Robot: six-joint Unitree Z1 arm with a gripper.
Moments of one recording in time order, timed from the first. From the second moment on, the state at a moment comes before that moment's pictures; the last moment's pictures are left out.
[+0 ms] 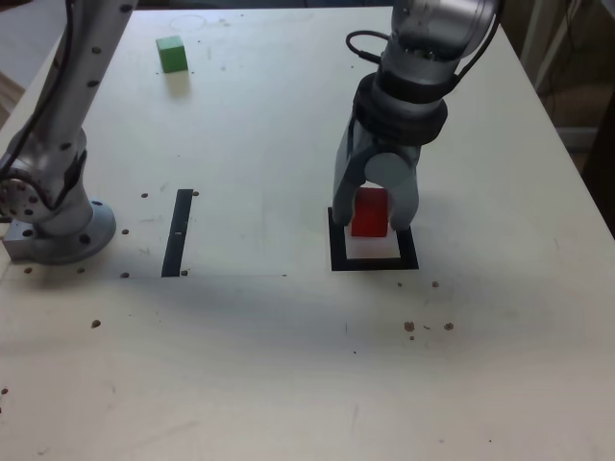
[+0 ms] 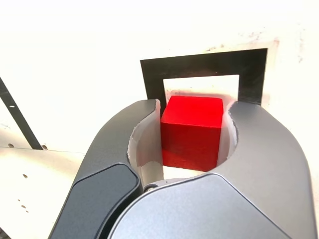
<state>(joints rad) -0.07 2.16 -1.69 1.32 0.05 0.01</state>
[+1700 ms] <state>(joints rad) 0.27 2.06 -1.96 1.48 0.15 0.29</state>
